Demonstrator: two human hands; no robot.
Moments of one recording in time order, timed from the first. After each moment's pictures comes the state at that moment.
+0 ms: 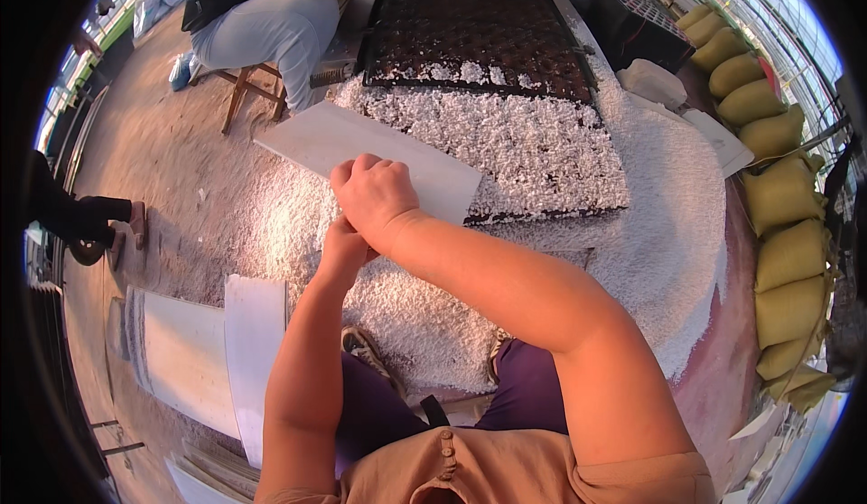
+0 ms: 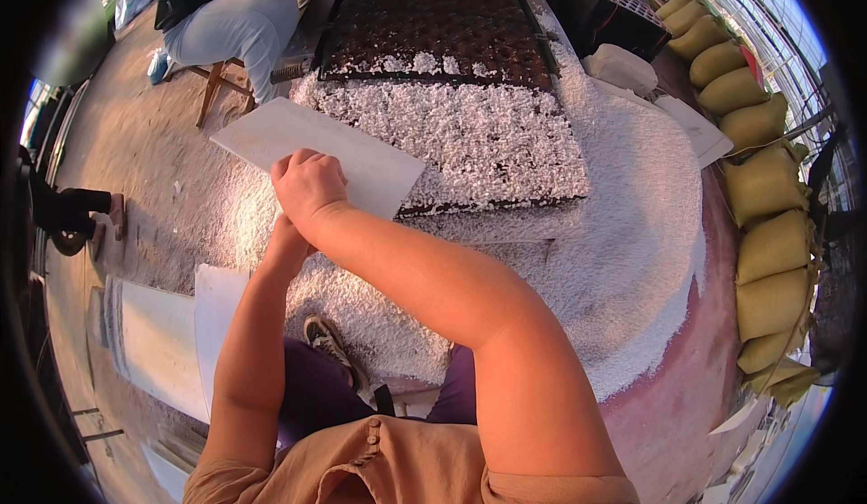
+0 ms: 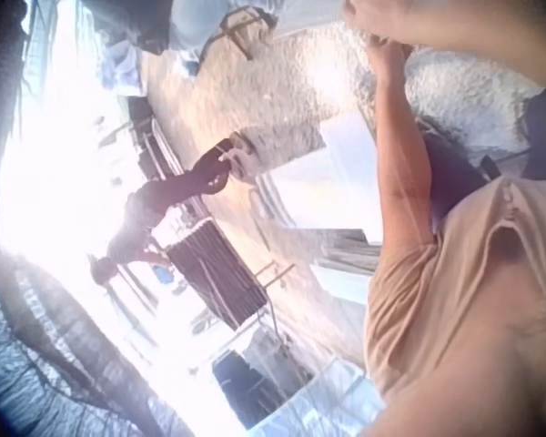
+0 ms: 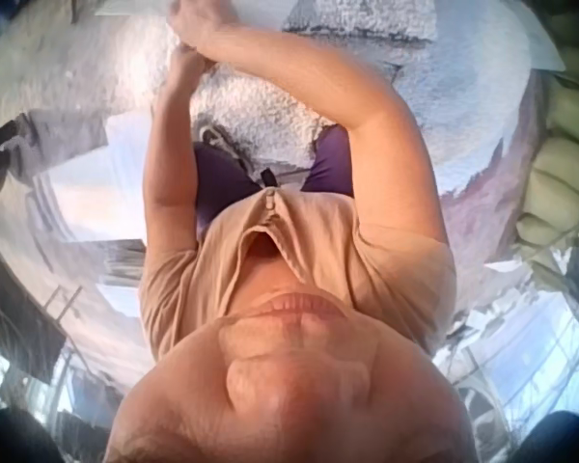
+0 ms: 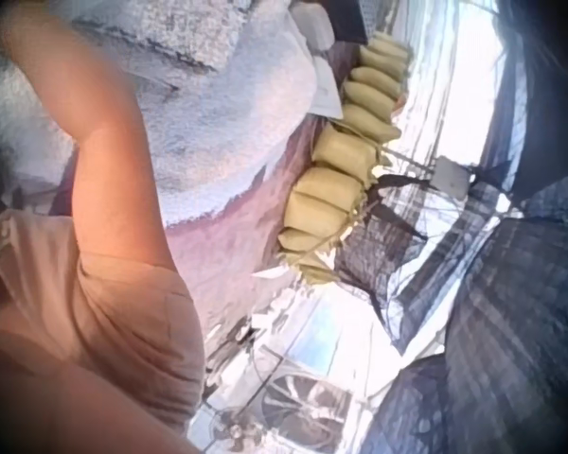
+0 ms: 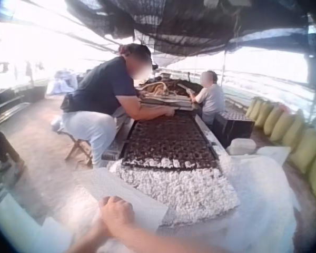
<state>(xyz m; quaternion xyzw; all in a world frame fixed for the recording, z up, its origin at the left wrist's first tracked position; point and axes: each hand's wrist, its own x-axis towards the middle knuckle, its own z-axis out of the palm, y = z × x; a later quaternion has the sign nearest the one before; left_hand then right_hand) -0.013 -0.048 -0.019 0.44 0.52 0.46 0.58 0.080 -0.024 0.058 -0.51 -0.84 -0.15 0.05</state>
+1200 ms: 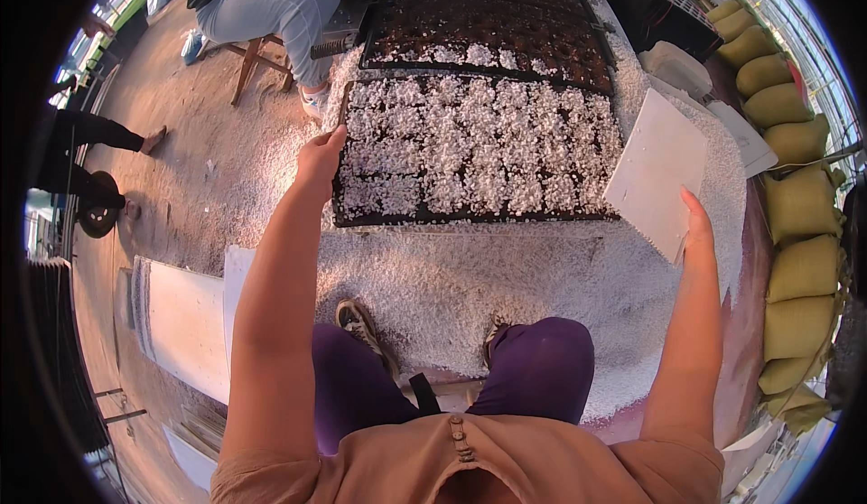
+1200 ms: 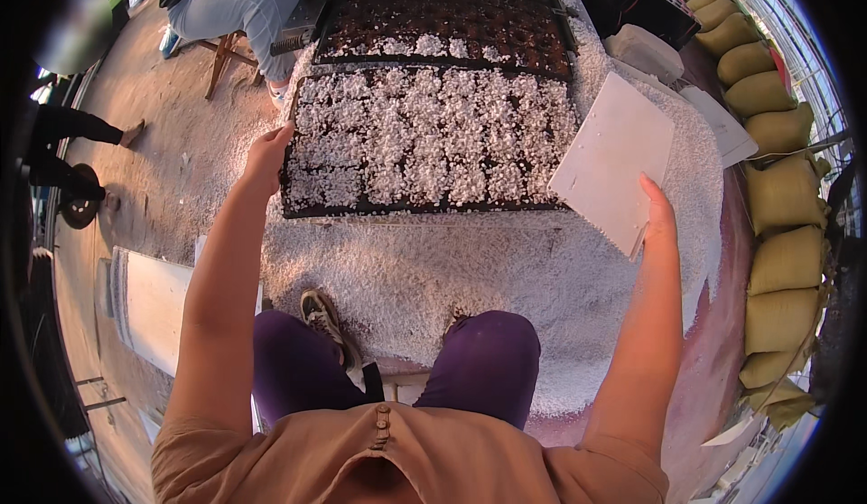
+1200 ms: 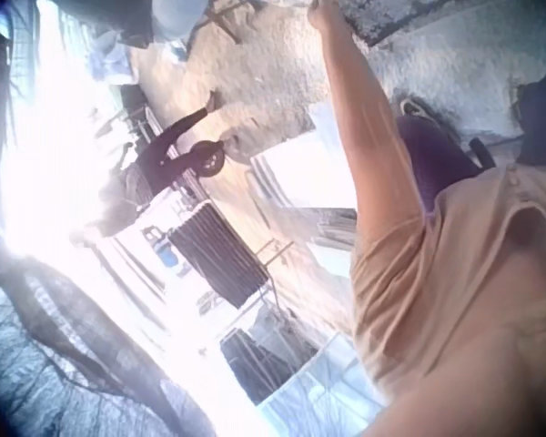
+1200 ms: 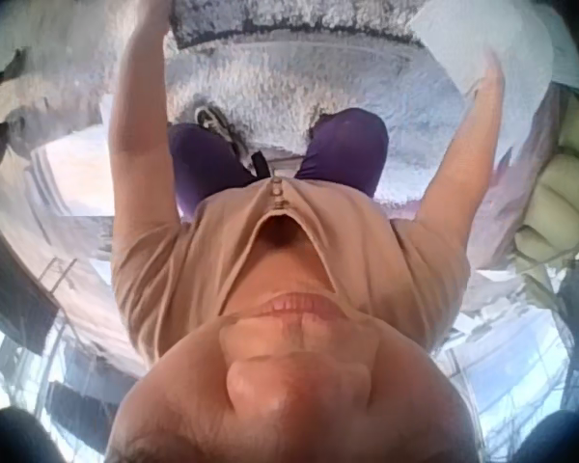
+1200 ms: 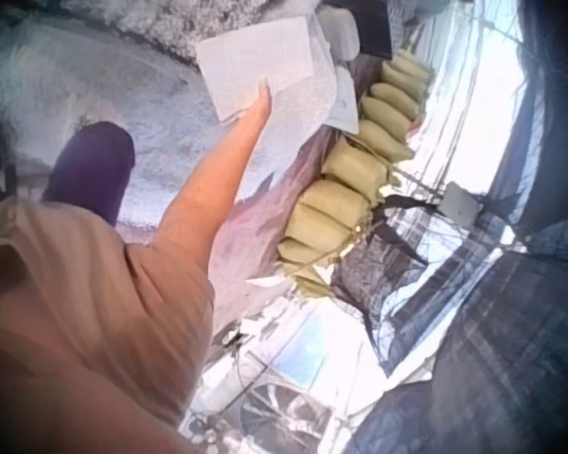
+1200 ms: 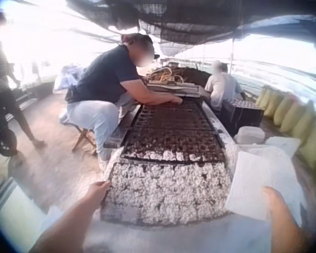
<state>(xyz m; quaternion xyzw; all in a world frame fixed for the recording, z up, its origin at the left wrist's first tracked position) -0.026 0.046 0.003 0.33 0.70 0.43 0.45 0.544 -0.048 0.038 -0.64 -0.18 0.49 0.57</state>
